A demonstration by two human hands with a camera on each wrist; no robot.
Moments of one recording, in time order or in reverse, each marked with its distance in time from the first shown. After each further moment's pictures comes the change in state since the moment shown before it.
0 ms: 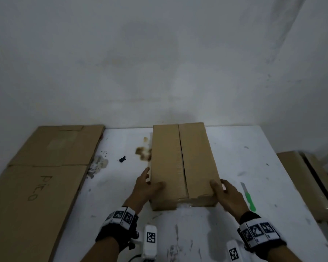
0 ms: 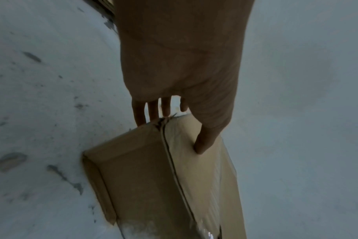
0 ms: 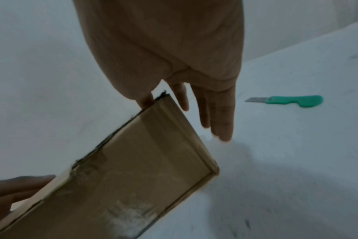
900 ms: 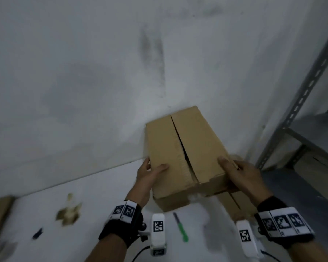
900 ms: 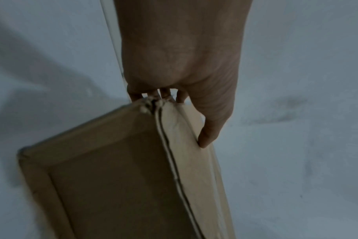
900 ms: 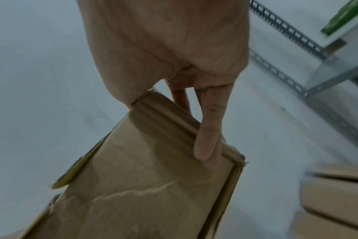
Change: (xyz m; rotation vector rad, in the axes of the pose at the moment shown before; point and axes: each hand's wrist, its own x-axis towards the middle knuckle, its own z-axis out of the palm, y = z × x) left_hand 0.017 0.204 0.246 -0.217 -0.261 0.210; right_hand 0.003 0.037 -0.287 0.239 0.457 -0.101
